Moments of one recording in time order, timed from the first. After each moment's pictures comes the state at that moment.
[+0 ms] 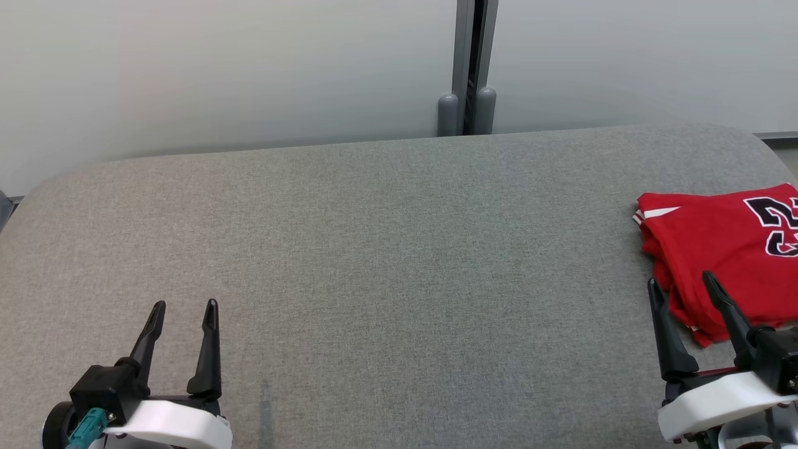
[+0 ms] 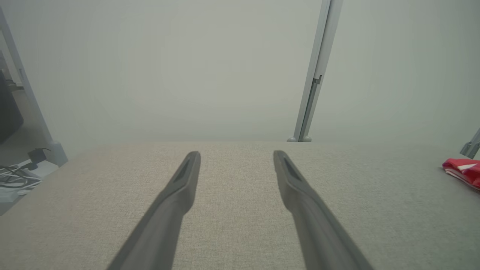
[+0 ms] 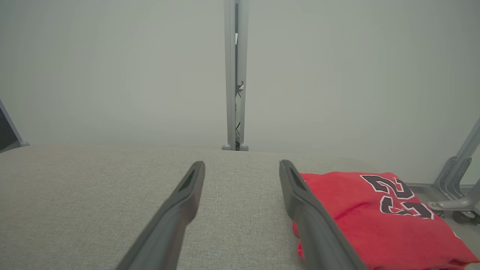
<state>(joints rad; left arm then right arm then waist) 0.01 0.28 -0.21 0.09 -0.44 0.14 -0.22 0.03 -0.07 -0.05 -0.08 0.10 0.13 0.00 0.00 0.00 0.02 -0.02</state>
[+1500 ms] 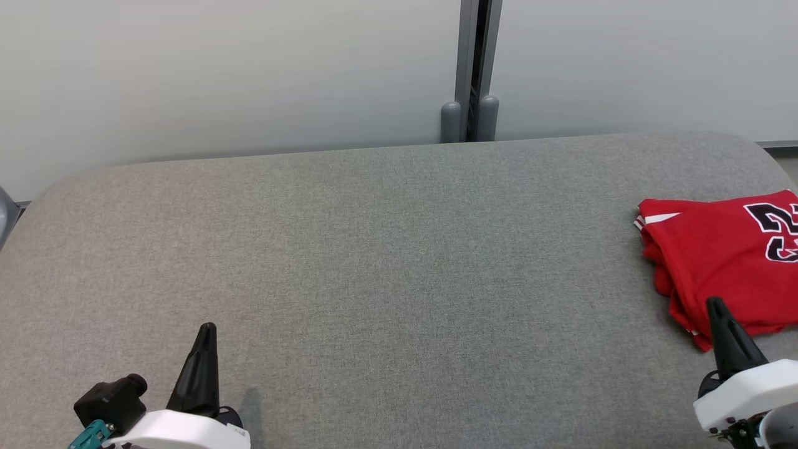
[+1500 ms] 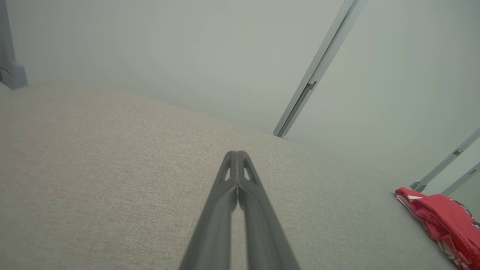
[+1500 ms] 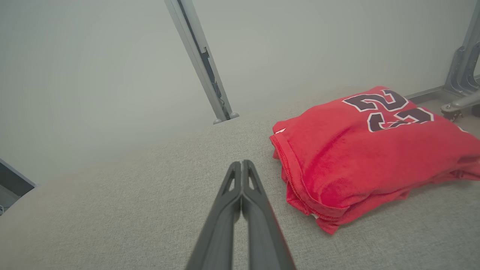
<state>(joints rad) 0.02 0.22 -0.23 0.17 -0.69 0.09 -0.23 -0.01 -0.06 -0.17 0.06 0.38 0.13 0.14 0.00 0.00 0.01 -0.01</state>
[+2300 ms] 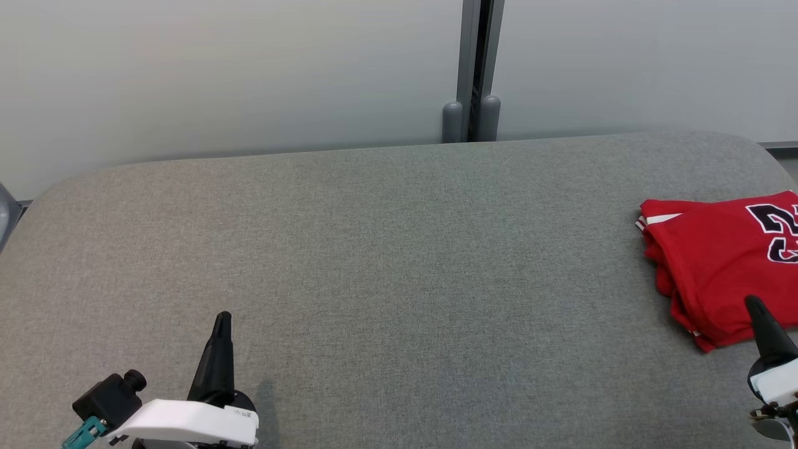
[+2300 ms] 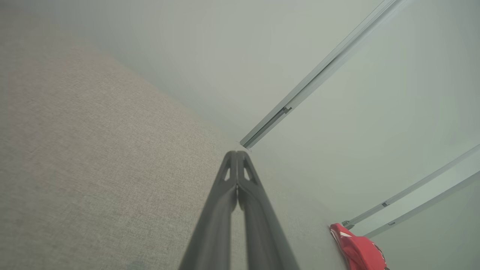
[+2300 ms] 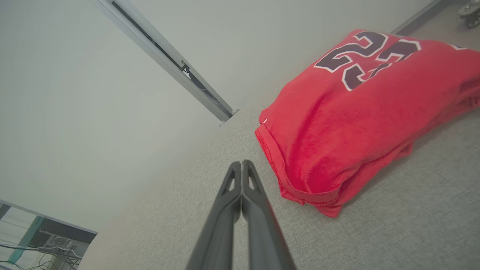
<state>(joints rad) -0.02 0.17 -0.25 0.19 -0.99 0.02 -0.24 -0.09 -0.09 -0.32 0.18 0.74 0.13 0.30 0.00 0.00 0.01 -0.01</state>
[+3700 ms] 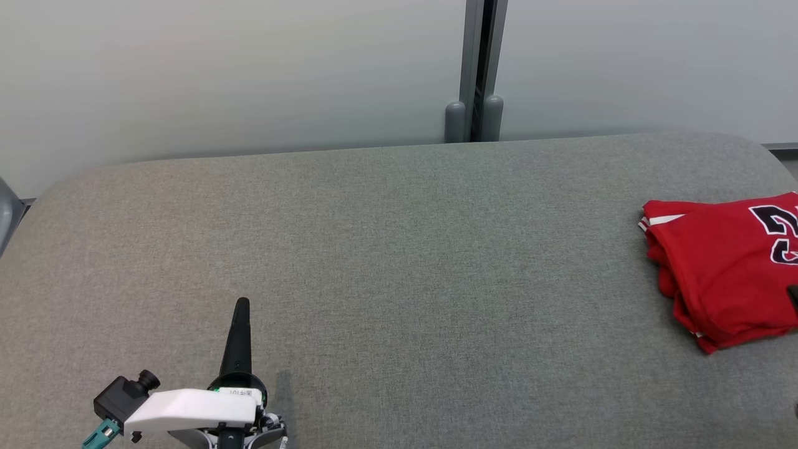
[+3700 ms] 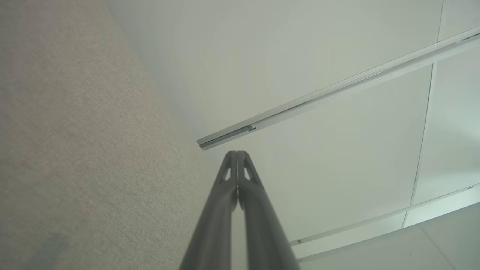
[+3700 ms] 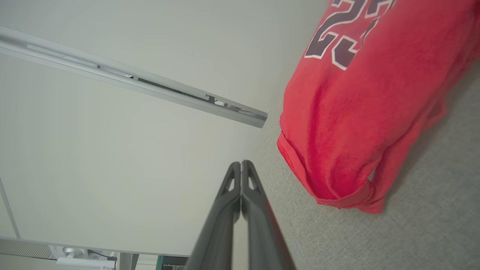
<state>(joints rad) -0.06 0.10 -0.26 0.20 -1.36 -0.06 -0.25 -0.20 -0.13 -0.50 0.34 1.20 0.13 0.49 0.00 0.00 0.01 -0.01</state>
